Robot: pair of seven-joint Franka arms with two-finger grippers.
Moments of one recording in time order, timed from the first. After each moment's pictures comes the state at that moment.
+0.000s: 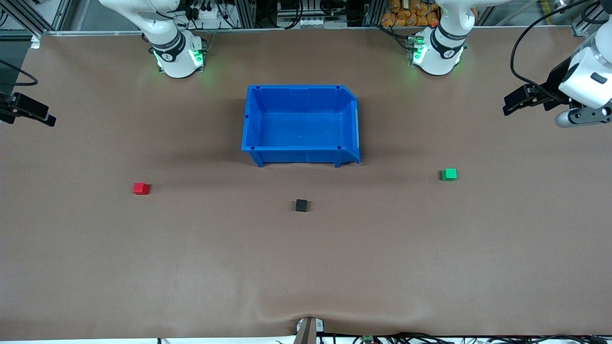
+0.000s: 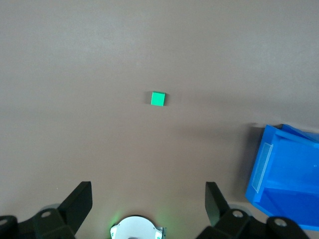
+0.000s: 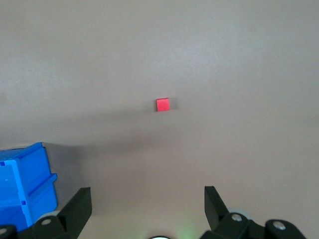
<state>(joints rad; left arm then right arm) 0.05 -0.09 -0.14 -1.70 0.02 1.54 -0.18 -0.07 0.00 -0.06 -1.54 0.03 1.46 -0.03</state>
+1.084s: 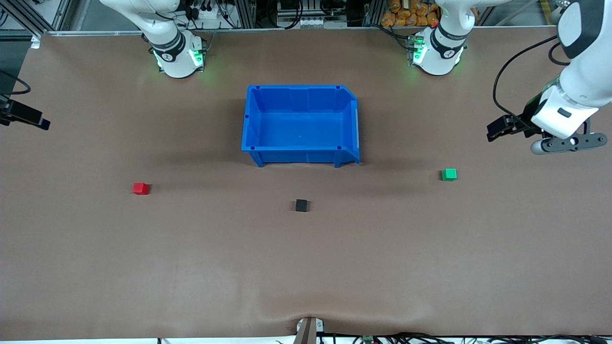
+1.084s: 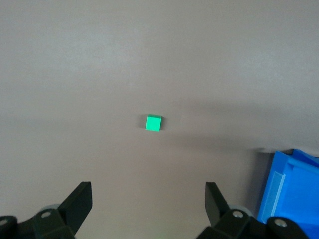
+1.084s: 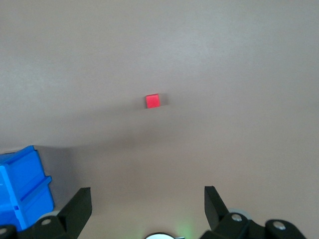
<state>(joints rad) 0.05 -0.07 -0.14 -1.90 0.02 1.83 -0.18 -0.13 0.03 -0.06 -1.53 0.02 1.45 -0.03</state>
